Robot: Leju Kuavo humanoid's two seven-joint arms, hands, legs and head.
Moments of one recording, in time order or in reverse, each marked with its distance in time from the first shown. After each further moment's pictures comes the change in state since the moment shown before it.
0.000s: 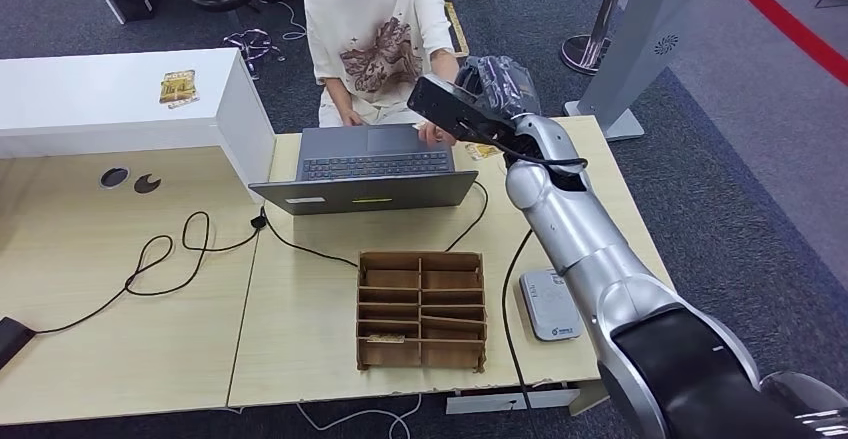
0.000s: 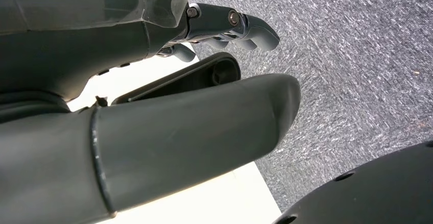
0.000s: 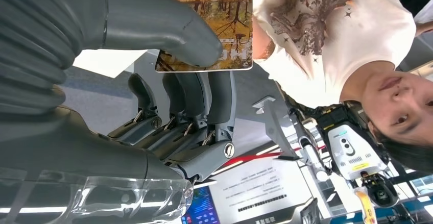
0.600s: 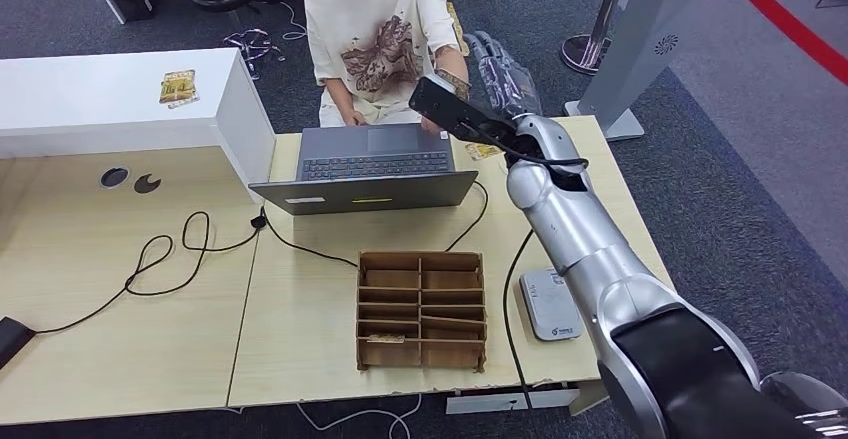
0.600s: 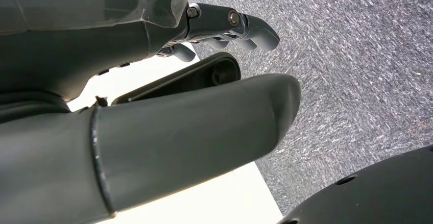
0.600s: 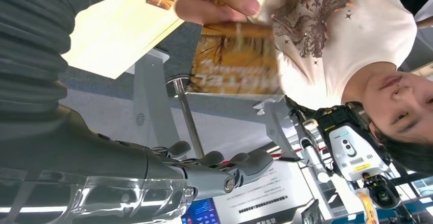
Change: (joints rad) left arm 0.000 0.001 0.000 0.000 0.006 0.004 0.003; right arm 0.000 0.000 -0.007 0.005 -0.002 0.003 -0.006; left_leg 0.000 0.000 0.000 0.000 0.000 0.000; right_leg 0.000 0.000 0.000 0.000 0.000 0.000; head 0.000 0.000
